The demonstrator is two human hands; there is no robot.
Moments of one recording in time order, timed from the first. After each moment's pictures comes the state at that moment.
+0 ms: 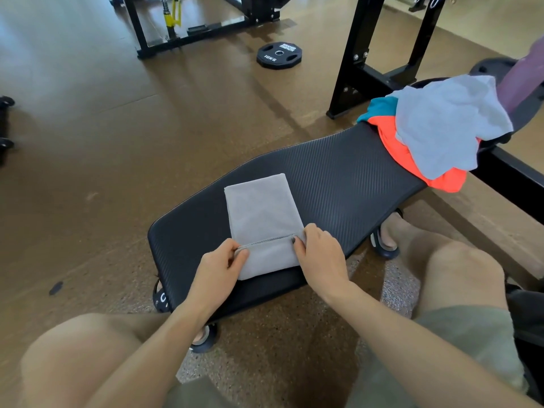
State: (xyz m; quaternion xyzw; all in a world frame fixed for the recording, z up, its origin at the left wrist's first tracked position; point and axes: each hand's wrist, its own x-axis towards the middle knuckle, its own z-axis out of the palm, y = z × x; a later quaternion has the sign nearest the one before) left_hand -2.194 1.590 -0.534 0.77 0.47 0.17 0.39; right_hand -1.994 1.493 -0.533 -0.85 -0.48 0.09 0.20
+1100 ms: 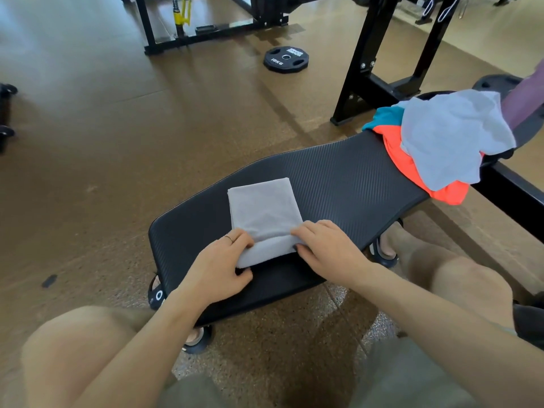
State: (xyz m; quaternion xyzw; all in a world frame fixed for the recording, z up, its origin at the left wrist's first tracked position) left_hand -2.194 1.611 -0.521 0.93 0.29 0.08 0.19; right_hand -1.950 1.498 -0.509 -0.67 -0.73 0.05 0.13
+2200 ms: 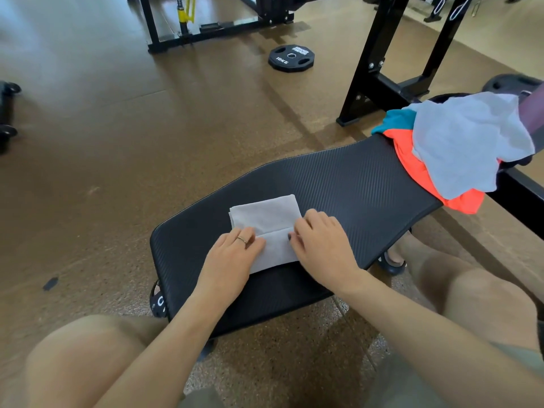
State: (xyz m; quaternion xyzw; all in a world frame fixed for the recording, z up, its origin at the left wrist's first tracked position) left_hand -2.169 1.623 -0.531 0.94 0.30 0.13 -0.02; right_hand -1.969 1.534 -0.515 -0.74 -0.65 -0.07 0.16
